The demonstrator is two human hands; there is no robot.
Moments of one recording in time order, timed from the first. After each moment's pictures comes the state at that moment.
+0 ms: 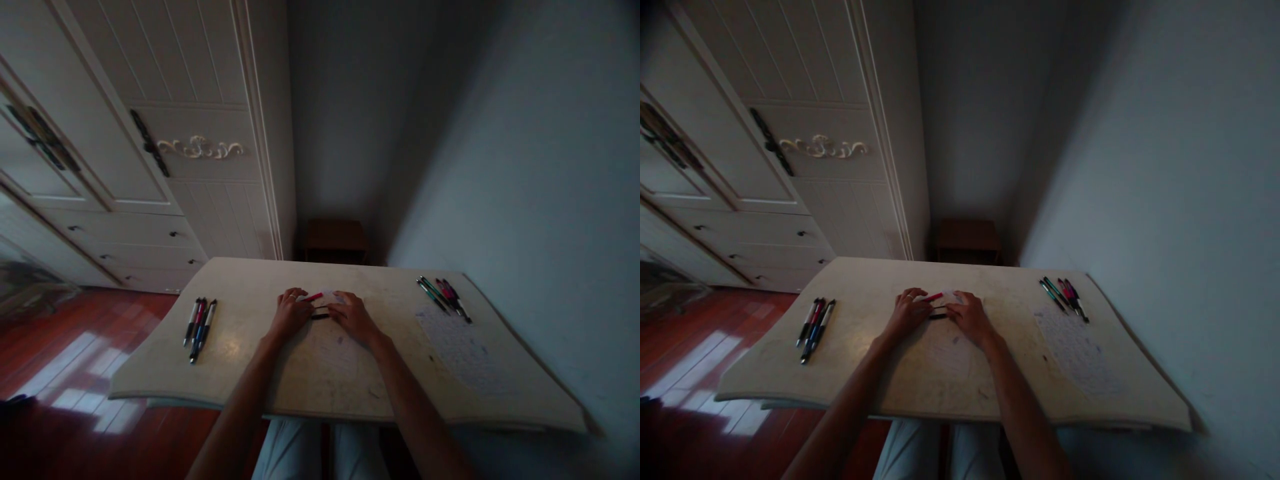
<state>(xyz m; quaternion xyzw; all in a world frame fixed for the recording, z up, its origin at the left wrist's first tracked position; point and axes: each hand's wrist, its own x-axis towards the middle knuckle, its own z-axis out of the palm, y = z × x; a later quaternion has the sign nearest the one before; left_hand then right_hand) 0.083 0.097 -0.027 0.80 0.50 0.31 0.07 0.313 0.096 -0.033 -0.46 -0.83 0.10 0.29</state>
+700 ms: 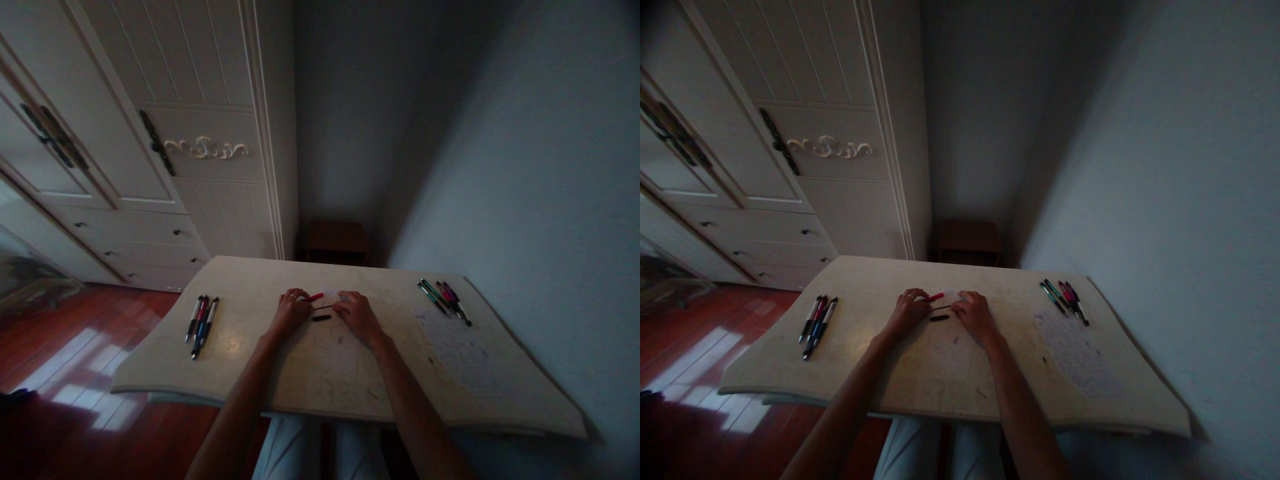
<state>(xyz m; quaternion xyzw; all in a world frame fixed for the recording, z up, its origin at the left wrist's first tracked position) 0.080 0.100 -0.030 0.80 0.49 0.32 0.09 0.317 0.098 -0.024 -0.49 -0.82 0.07 0.29</state>
